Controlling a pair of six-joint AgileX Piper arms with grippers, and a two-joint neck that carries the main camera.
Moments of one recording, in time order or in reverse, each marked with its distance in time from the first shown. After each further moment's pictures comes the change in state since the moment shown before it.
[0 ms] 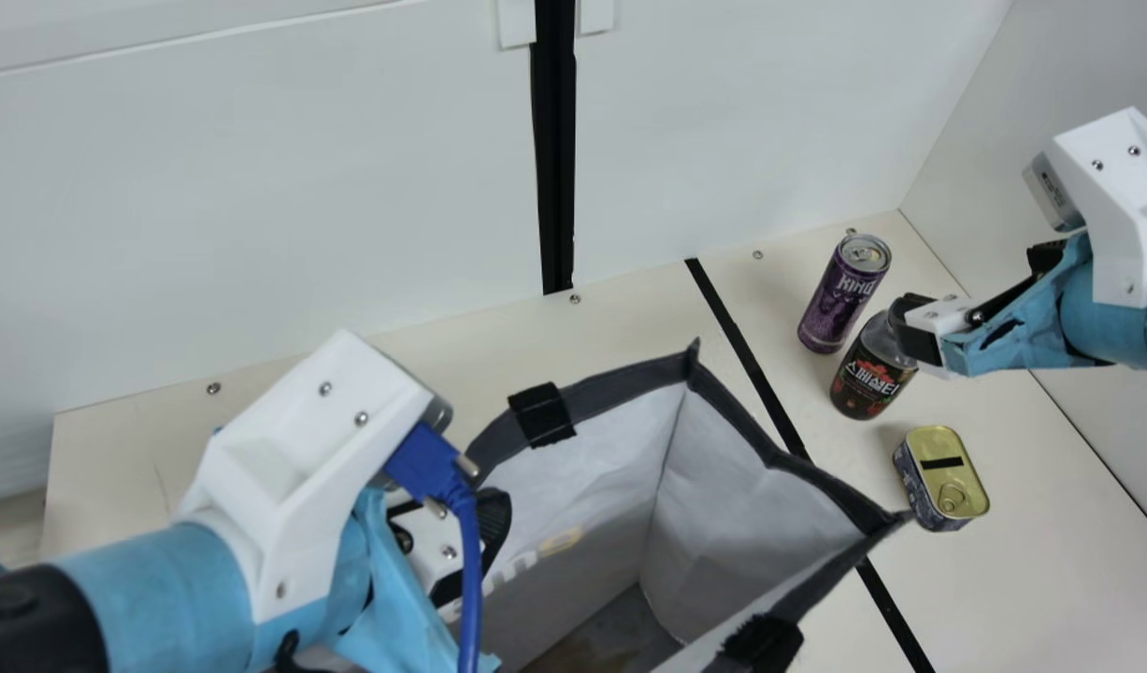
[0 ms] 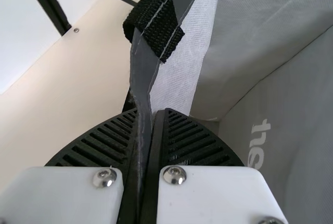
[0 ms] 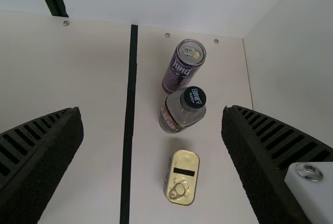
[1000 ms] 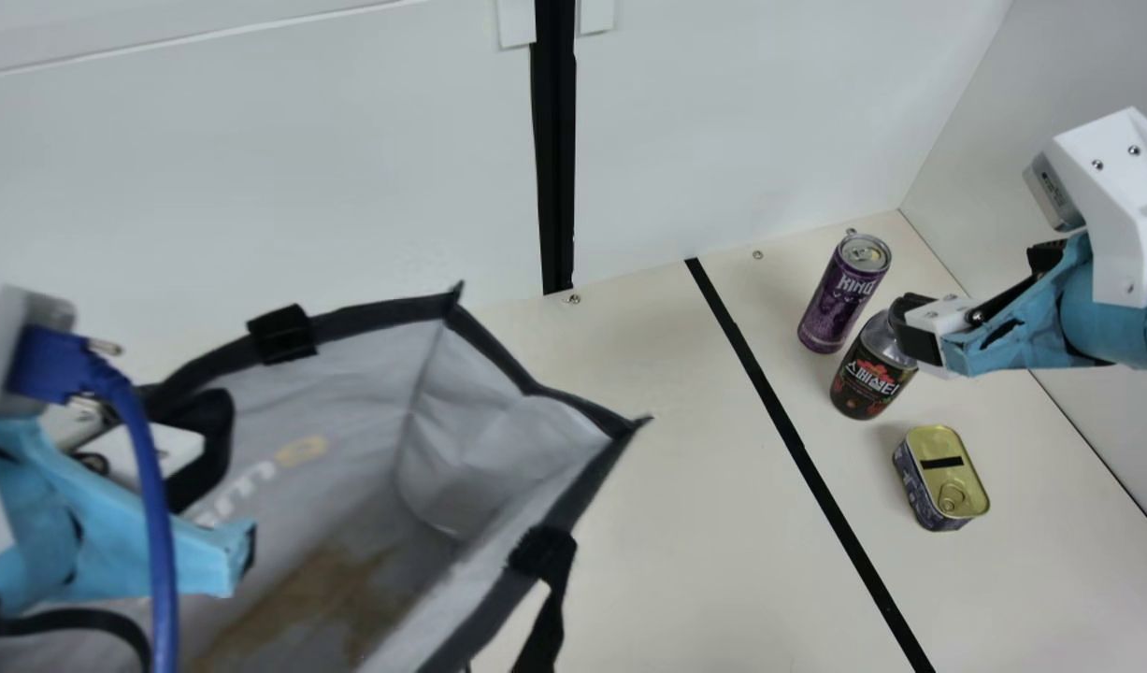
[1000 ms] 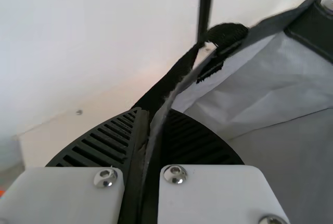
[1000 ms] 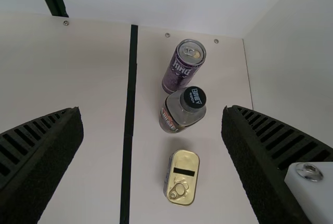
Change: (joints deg) left arm 6.3 -7.5 -0.5 24.9 0.0 -18.9; right arm 0.0 0.0 0.0 0.0 0.0 0.0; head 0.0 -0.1
